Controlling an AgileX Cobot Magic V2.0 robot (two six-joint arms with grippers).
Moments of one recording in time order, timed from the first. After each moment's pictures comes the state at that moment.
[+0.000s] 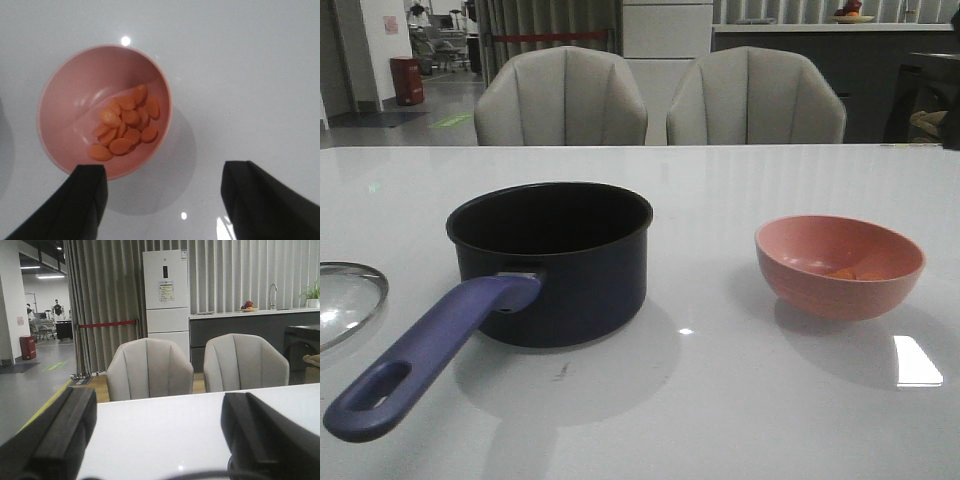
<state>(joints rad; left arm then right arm) -0.15 0.14 -0.24 0.00 -0.02 0.03 0.08 1.32 -0.92 0.17 0.62 0.07</state>
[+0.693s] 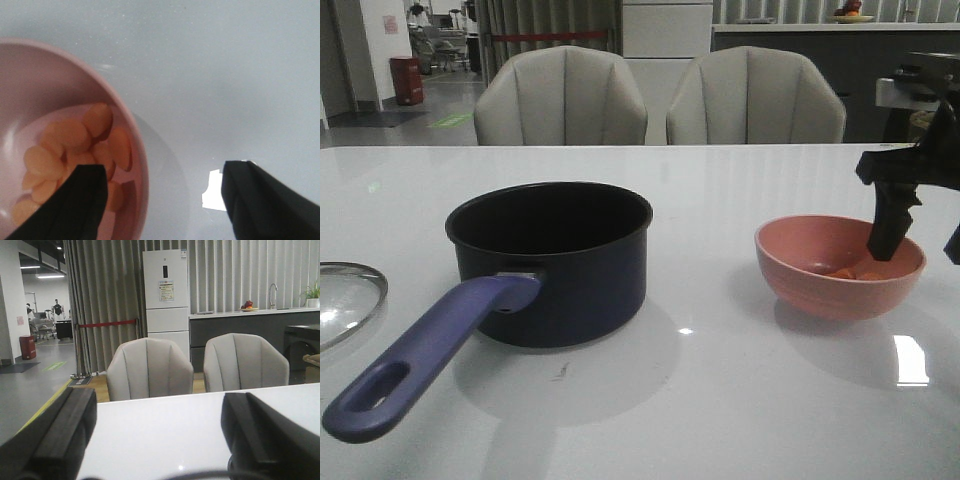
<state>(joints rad) -0.15 0.14 -0.24 0.00 -0.02 0.03 0.05 1.83 -1.20 0.22 0.68 -0.10</state>
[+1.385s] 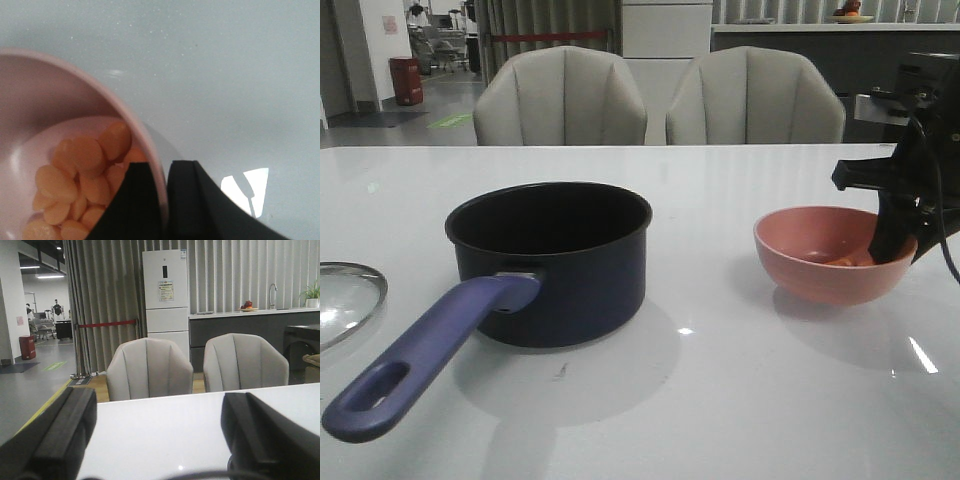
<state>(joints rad) -0.15 0.14 -0.24 0.00 -0.02 0.03 0.05 1.93 -1.30 0.26 0.68 -0.11</state>
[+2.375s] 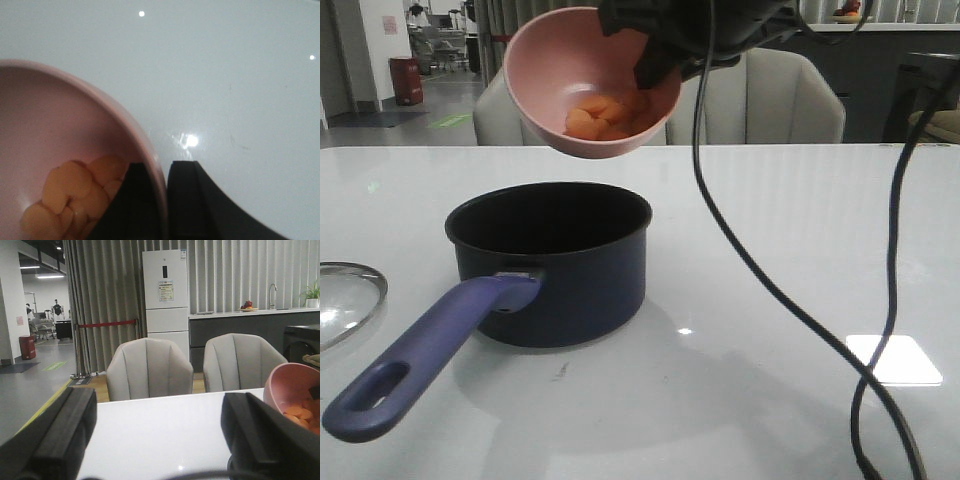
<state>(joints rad) -0.15 0.14 -0.24 0.00 -0.02 0.03 0.54 1.74 -1.30 0.26 0.10 -0.14</state>
